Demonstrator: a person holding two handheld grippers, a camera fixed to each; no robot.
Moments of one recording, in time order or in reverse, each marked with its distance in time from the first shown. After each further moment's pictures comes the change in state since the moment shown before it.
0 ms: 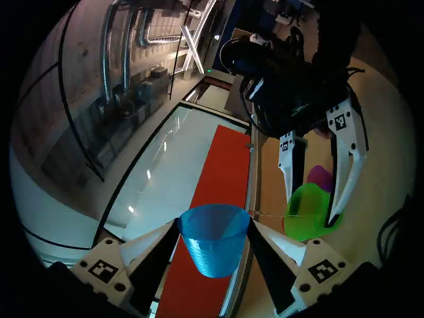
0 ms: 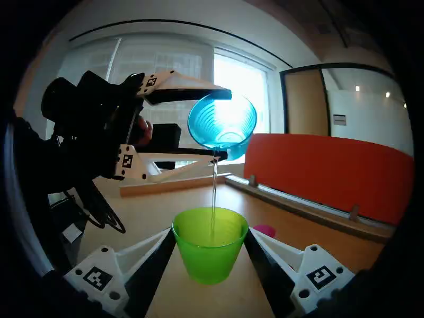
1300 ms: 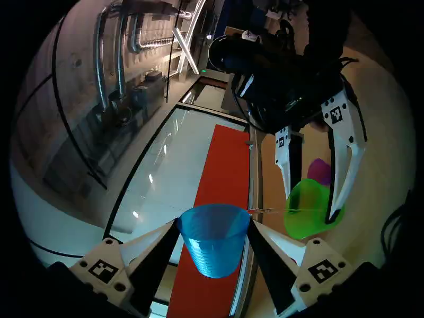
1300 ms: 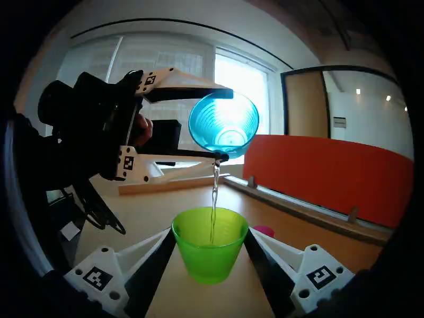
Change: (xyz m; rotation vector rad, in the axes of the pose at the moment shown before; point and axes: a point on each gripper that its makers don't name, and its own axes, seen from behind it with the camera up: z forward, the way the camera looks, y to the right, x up) left arm 0.004 0.000 0.000 0.004 -0.001 0.069; right arm 0.003 0.000 0.000 -0.006 0.003 -0.016
